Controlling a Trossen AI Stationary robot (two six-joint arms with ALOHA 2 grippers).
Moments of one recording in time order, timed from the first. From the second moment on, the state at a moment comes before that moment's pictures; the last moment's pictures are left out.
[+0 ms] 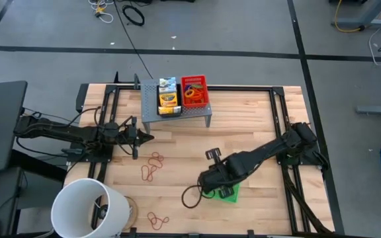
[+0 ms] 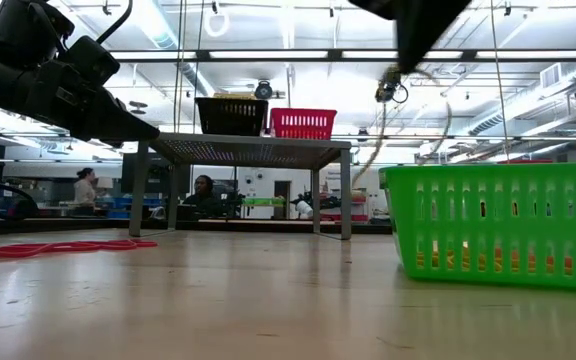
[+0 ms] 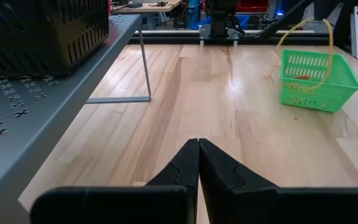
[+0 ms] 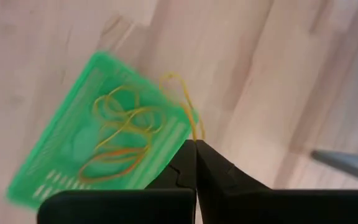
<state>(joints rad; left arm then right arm) -0.03 0.56 0.05 0.31 -0.20 0.03 0.45 1.91 1.76 -1.25 0.24 0.06</state>
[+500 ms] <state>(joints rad) -0.03 0.56 0.05 0.31 -0.20 0.03 0.52 1.92 1.76 -1.22 0.02 0.18</state>
